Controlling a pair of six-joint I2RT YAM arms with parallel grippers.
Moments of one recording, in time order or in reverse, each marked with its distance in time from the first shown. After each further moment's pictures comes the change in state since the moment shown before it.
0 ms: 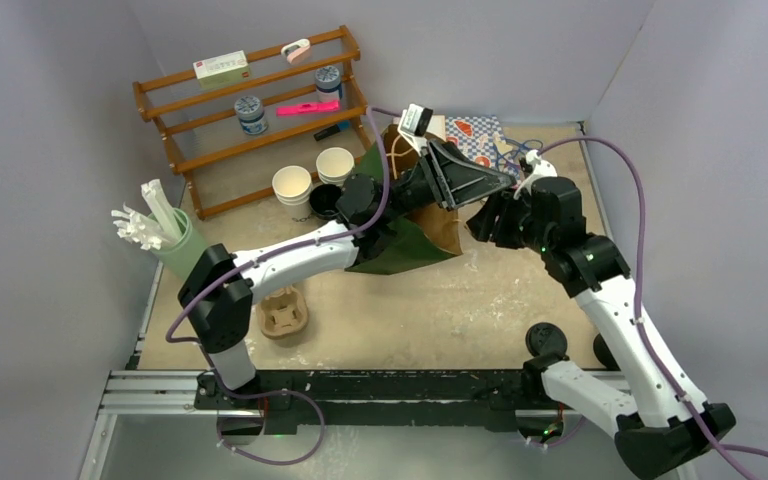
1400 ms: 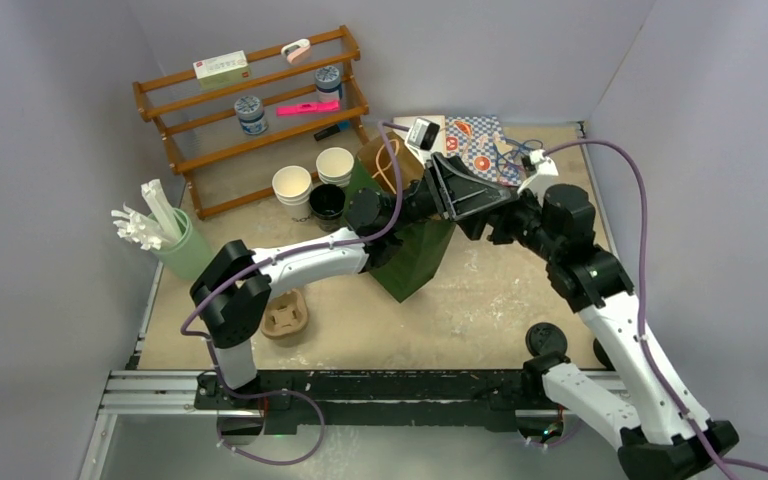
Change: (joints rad) left arm -0.021 0.059 -0.061 0.177 0.004 -0.102; right arm 0.000 -0.081 -0.092 0.218 -0.157 -0.034
